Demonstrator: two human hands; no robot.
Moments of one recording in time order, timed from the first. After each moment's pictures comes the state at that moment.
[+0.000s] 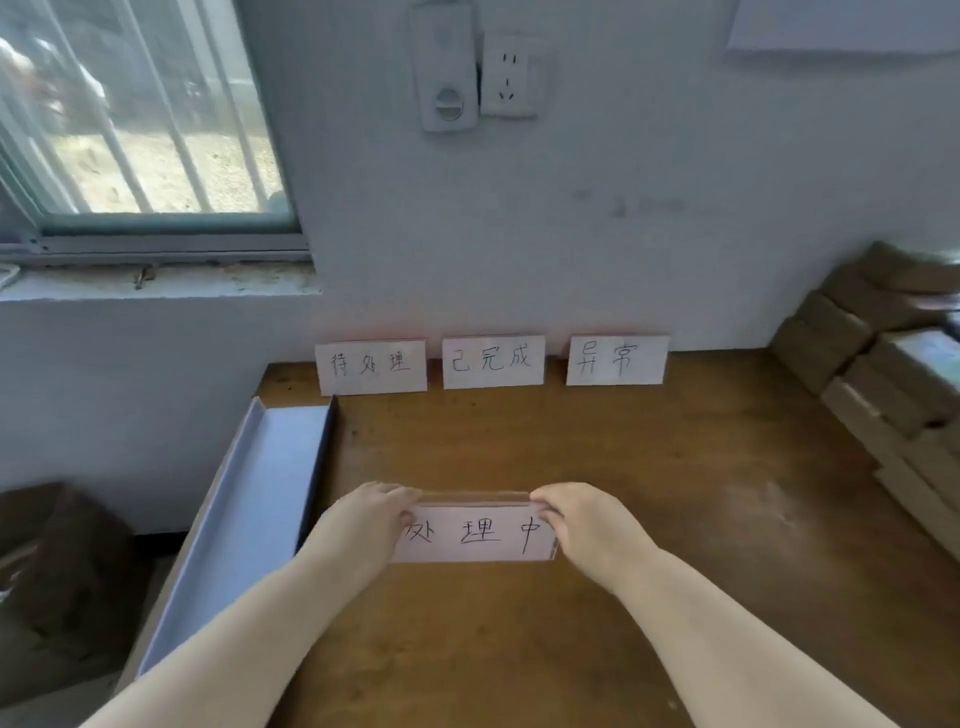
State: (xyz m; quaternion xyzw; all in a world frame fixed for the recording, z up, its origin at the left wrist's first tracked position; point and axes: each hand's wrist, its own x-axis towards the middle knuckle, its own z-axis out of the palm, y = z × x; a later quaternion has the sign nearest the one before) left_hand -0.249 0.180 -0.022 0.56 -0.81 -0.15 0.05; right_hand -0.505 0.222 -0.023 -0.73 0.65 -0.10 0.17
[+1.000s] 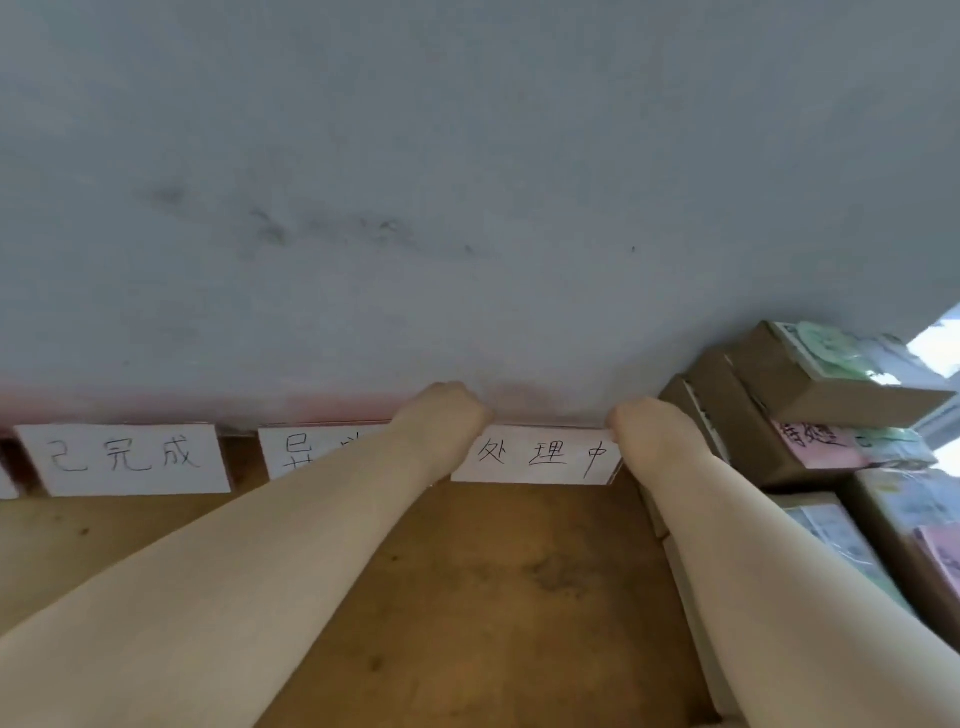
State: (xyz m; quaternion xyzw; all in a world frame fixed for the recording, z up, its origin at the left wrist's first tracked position) left_hand -0.793 -0.126 -0.035 0.41 -0.91 0.00 -0.05; right_hand -1.022 -0.076 -0.015 -0.66 0.73 0.15 0.02
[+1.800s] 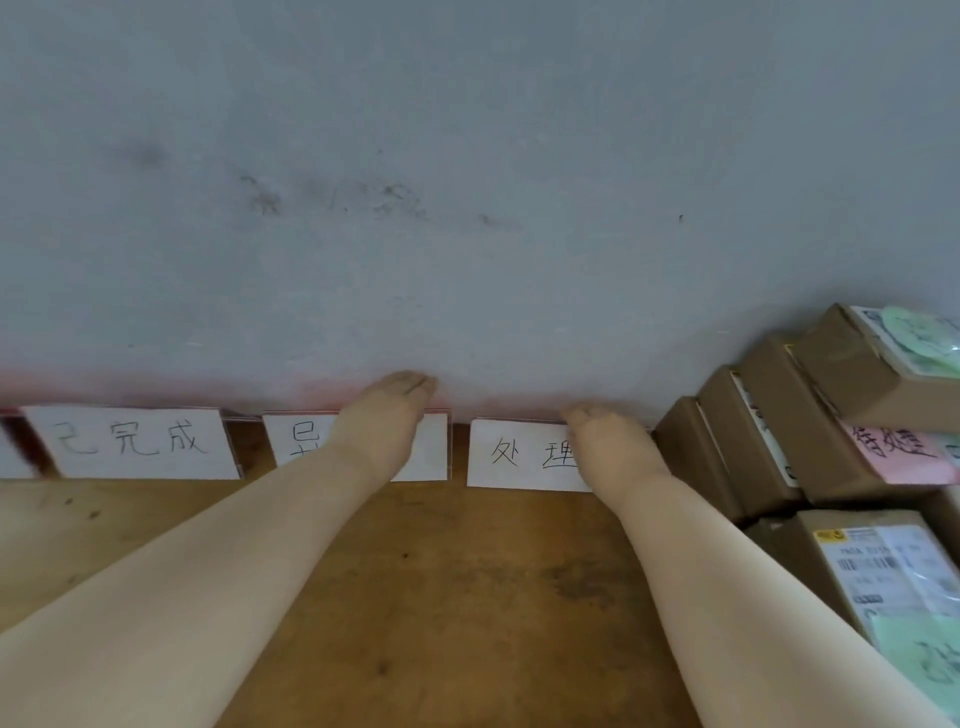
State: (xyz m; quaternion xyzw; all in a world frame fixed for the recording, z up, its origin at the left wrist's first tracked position) left_hand -0.733 -0.128 -0.070 0.56 -0.83 -0.06 0.02; right_hand -0.983 -0.095 -0.074 -0.74 0.67 0.05 0.05
